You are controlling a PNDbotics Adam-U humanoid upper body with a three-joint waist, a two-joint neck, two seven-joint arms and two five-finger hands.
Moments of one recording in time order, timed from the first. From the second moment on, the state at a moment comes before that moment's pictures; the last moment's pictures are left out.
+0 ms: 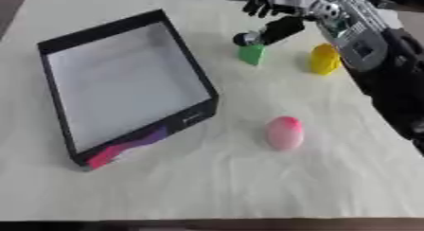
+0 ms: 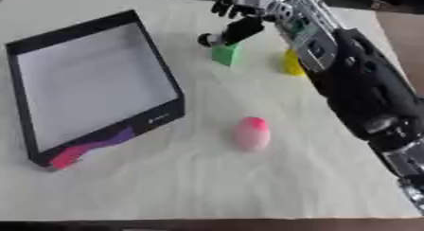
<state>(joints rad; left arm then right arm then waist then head) -0.37 0.50 0.02 -1.81 0.24 0.00 0.51 -0.88 -0.54 0.32 -1.34 0.60 0.20 0.62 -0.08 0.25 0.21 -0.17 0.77</state>
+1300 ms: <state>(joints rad) -0.38 0.49 0.02 -1.81 0.25 0.00 0.52 -0.90 -0.54 0.28 -1.18 0.66 0.14 0.52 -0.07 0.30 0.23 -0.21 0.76</state>
